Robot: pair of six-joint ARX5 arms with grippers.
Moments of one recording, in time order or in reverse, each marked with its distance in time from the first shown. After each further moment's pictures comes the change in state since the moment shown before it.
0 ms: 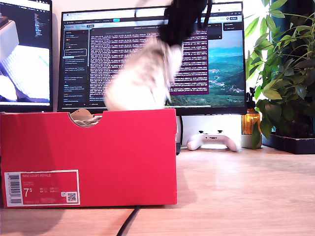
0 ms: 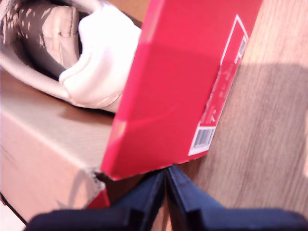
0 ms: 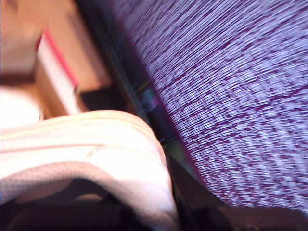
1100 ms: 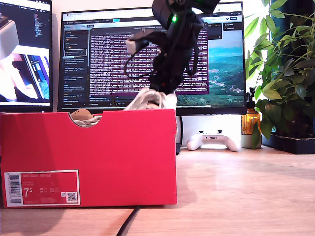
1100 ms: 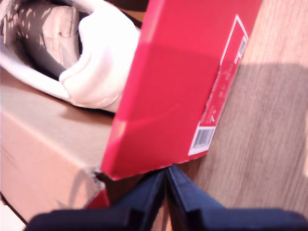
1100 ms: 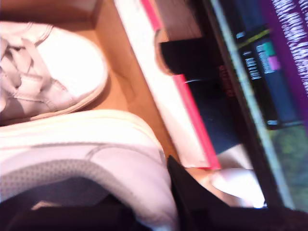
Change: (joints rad) left arm 0.000 0.000 0.000 0.000 0.000 0.000; right arm 0.026 0.158 0.000 -0.079 -0.027 0.007
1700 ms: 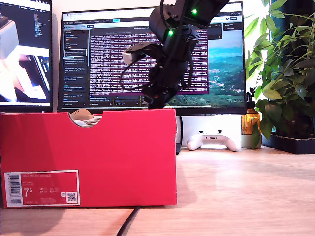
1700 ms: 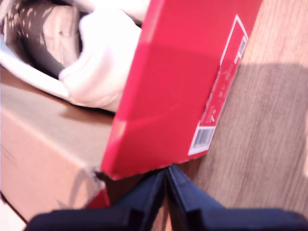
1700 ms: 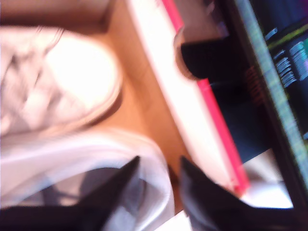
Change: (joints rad) left arm 0.000 0.000 0.000 0.000 0.001 0.000; right arm 0.007 0.039 0.000 0.071 -0.022 0.040
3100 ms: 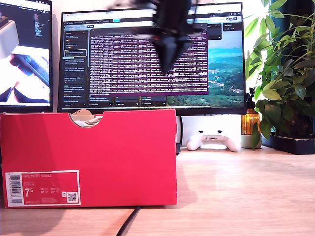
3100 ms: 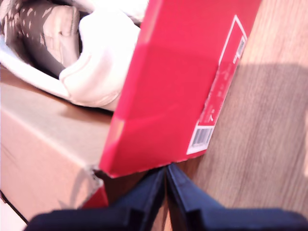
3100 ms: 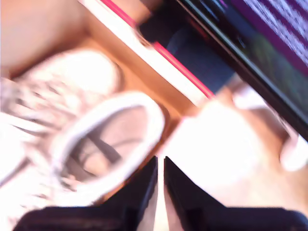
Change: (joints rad) left arm 0.000 0.000 0.000 -0.006 -0.004 0.000; right arm 0.019 -0.079 0.297 -0.591 0.103 0.544
